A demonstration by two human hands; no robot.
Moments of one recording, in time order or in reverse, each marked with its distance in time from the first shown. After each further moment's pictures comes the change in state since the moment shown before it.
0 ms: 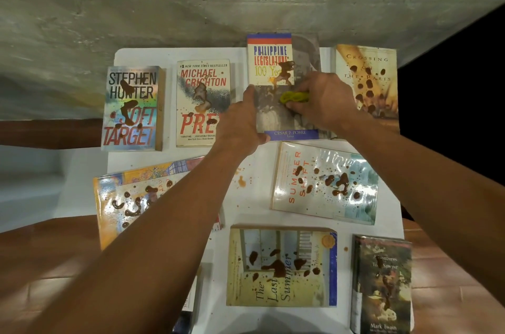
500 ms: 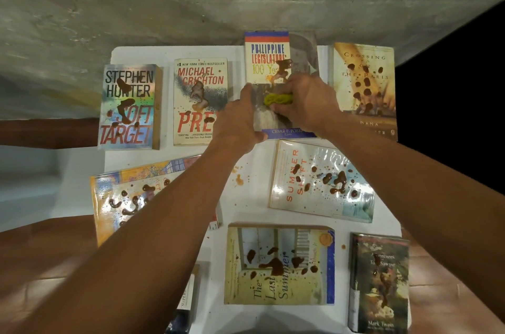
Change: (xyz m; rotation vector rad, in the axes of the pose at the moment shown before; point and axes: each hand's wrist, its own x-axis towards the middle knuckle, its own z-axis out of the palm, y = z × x) left_hand 0.002 -0.002 0.001 0.018 0.026 0.024; right_hand -0.002 -0.022 0.014 0.006 0.015 -0.039
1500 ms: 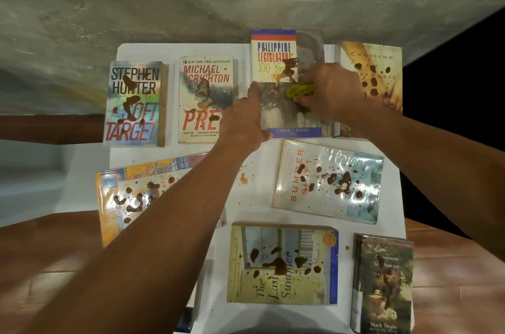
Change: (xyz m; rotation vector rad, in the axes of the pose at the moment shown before) left_hand 0.004 0.000 0.002 0.056 -0.010 -0.002; right_hand 0.009 0.019 -0.024 -0.184 -0.035 -0.028
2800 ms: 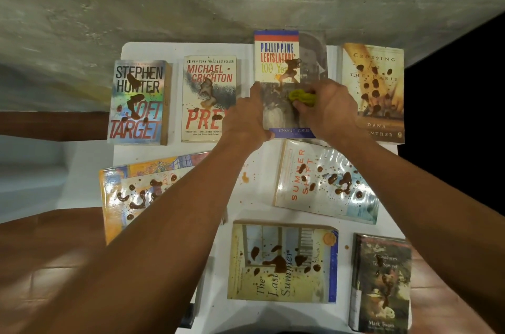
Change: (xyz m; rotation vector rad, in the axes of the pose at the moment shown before) left_hand -0.007 0.005 -0.010 -0.028 -0.021 -0.019; right_hand -0.030 -0.012 0.025 0.184 0.168 0.135
